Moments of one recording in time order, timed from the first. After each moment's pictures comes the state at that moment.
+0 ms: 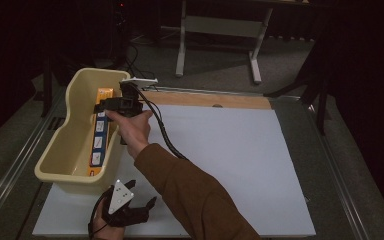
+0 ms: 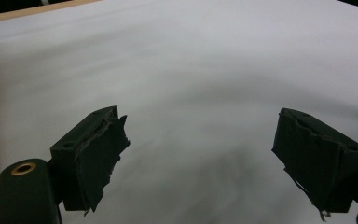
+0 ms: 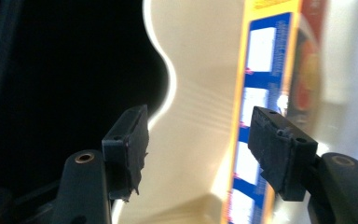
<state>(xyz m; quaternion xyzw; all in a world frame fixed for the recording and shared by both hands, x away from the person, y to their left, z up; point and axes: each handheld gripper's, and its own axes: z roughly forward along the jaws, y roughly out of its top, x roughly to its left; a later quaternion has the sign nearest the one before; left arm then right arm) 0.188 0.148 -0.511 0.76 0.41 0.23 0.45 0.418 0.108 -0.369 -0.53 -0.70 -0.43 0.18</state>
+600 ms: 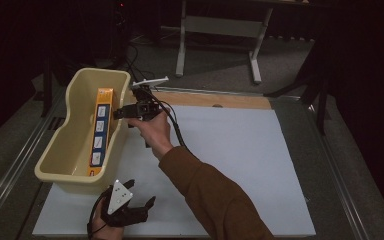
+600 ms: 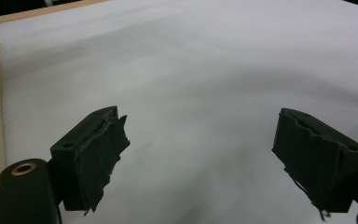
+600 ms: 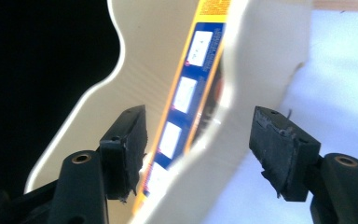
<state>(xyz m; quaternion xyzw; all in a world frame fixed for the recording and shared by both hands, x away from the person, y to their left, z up) 0.188 0.149 -0.510 0.76 0.41 0.24 0.45 0.415 0.065 -0.370 -0.47 -0.77 -0.42 0.09</state>
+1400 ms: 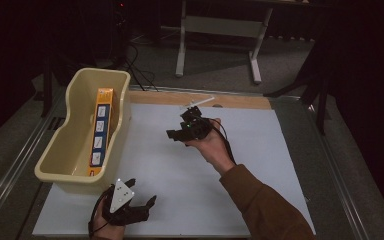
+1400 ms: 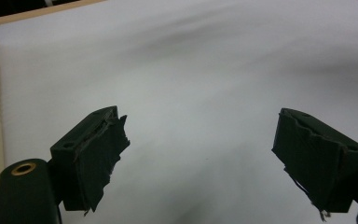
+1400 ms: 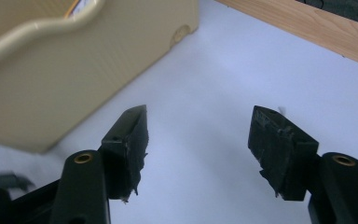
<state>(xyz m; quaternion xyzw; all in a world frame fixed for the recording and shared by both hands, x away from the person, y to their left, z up) 0.190 0.147 -0.510 0.76 0.41 0.24 0.44 0.387 -0.074 -0.399 -0.36 -0.85 -0.39 -0.07</state>
